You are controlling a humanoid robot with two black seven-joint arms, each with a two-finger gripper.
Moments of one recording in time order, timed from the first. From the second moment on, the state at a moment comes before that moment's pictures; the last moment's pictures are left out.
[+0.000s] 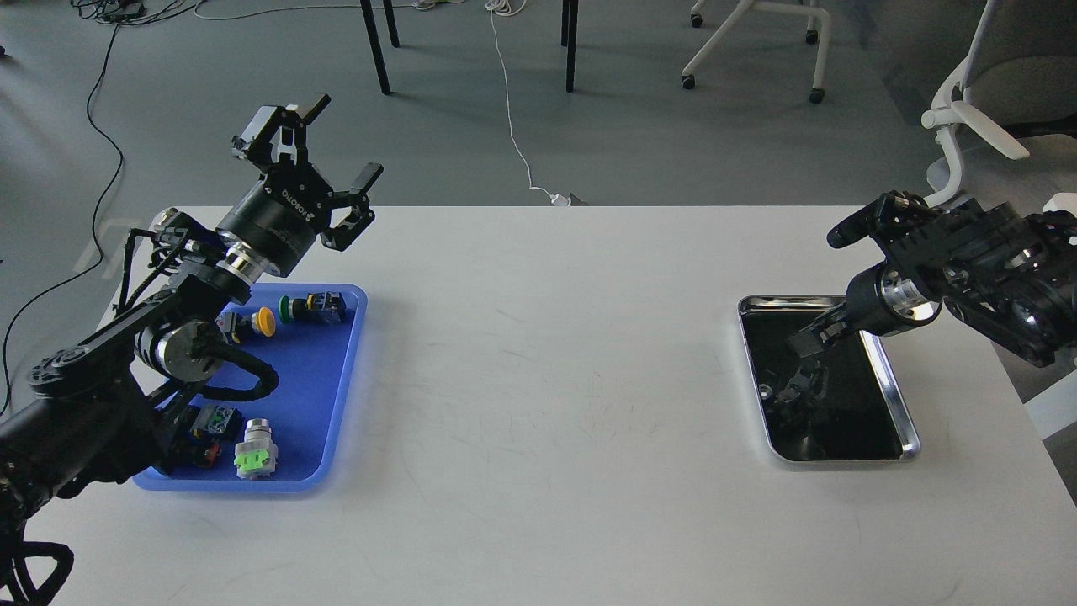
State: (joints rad) left arm -0.69 0.39 -0.68 -0.83 0.24 -0.49 -0.49; right arm 1.21 -0.45 -0.37 0.60 -1.62 0.49 0.49
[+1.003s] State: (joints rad) left arm -0.69 0.39 -0.68 -0.83 0.24 -0.49 -0.49; right arm 1.16 -0.35 -0.36 0.51 -1.60 0.49 0.49
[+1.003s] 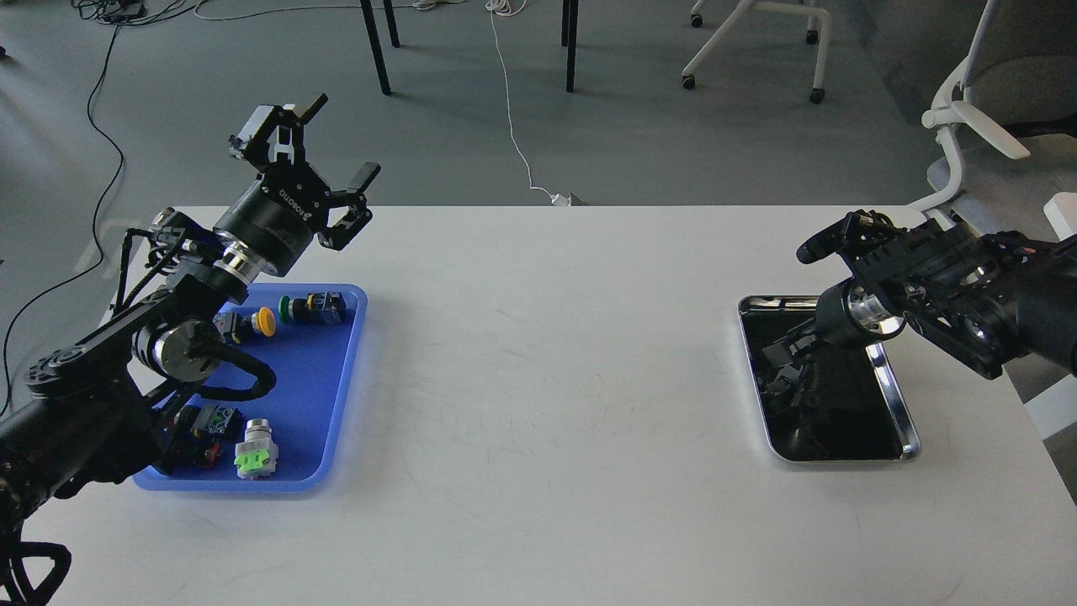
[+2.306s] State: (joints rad) left arm -0.69 0.41 -0.69 -0.83 0.23 -0.49 -0.49; right arm 1.15 -0.35 -0.37 0.52 -1.60 0.49 0.49
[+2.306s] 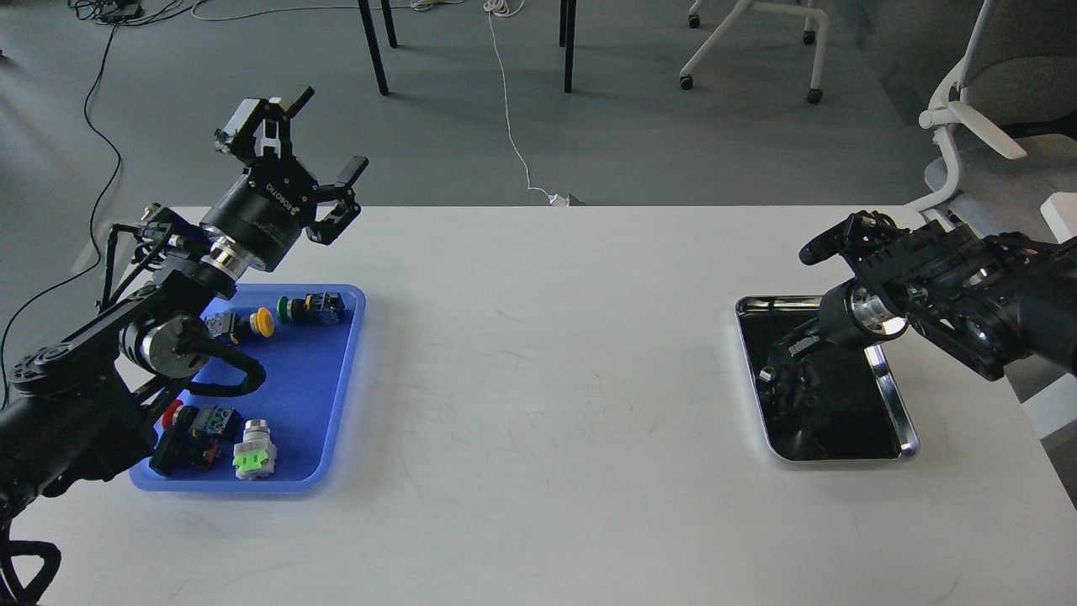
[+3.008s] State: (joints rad) left arm -0.69 0.41 -0.69 -0.83 0.23 -0.49 -0.49; right arm 1.44 -0.48 -0.37 0.87 -1.59 0.49 0.49
